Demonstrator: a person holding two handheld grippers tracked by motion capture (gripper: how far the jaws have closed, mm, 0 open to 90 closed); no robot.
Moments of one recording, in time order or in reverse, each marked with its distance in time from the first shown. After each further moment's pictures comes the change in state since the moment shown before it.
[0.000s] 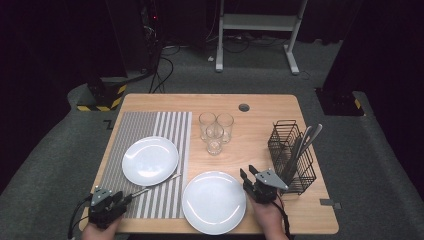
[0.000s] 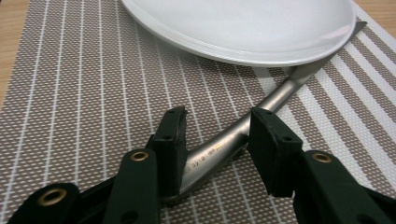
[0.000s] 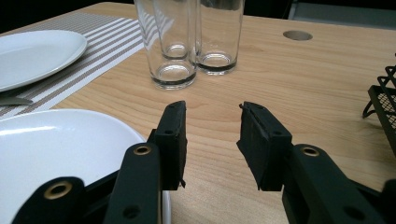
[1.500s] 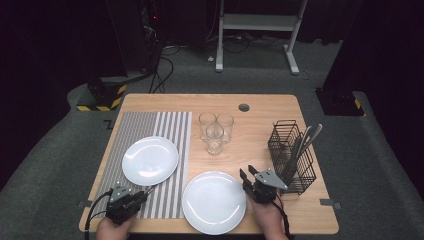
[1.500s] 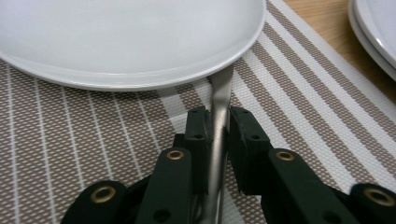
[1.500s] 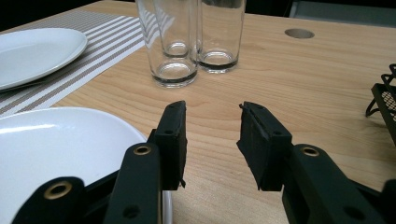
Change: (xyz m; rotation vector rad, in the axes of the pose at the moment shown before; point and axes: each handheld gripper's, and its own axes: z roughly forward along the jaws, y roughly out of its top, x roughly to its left) left arm -0.039 0.012 0.019 0.027 -0.160 0.125; right arm 0.001 -0.001 0.001 0.005 0.002 -0.001
